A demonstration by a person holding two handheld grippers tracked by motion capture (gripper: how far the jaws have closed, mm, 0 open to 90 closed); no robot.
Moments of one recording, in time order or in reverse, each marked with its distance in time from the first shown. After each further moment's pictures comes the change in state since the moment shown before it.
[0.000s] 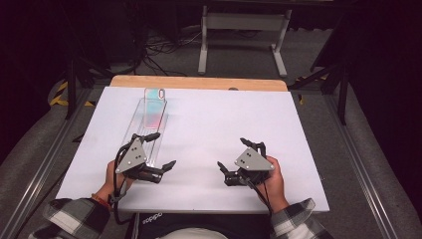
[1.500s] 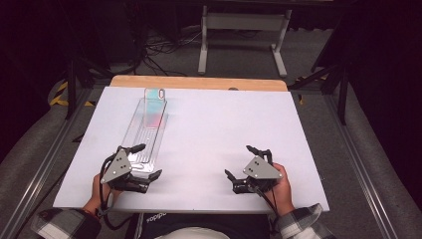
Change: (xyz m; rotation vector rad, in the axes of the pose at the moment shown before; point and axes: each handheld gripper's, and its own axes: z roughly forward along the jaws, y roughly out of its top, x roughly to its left) left arm -0.004 -0.033 -0.031 0.054 0.040 -0.089; right arm -0.003 -0.029 -0.013 0.006 0.024 -0.005
